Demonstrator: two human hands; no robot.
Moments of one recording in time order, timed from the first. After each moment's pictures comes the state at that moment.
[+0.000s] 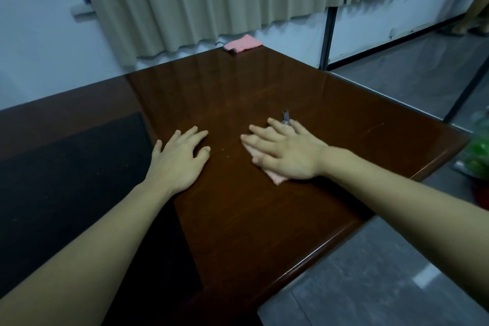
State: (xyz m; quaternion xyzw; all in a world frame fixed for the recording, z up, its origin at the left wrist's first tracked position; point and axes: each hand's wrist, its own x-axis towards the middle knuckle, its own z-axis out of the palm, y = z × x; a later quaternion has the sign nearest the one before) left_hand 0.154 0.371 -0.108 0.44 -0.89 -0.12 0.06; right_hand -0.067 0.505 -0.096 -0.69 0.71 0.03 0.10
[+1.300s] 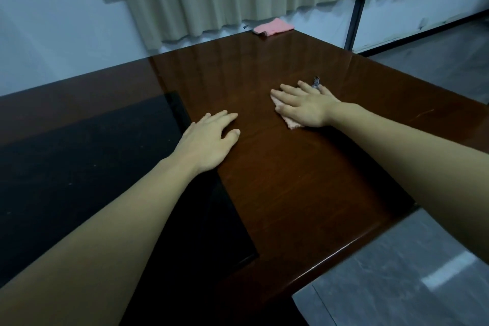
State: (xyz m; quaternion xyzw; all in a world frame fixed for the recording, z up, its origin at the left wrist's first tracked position) left_hand 0.187 0.369 -0.098 0.41 -0.90 -0.17 0.05; right_hand -0.073 0.422 -0.098 -0.61 0.79 0.02 0.11
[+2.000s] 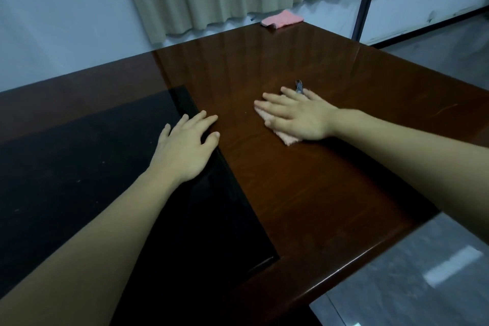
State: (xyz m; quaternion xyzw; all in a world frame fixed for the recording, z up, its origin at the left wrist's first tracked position) left_hand 0.238 0.350 -0.113 0.45 -0.88 -0.12 0.08; right_hand -0.025 0.429 -0.098 -0.69 0.72 0.03 0.09
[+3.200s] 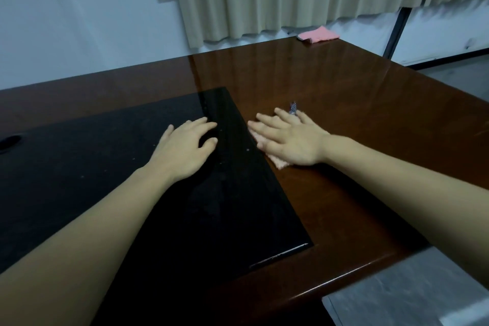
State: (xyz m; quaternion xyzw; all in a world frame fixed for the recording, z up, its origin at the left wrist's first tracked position) left_hand 0.314 0.347 -0.099 0.48 -0.87 -0.11 0.09; right_hand 0.067 0.428 -0.093 -0.75 0.66 0.04 0.09
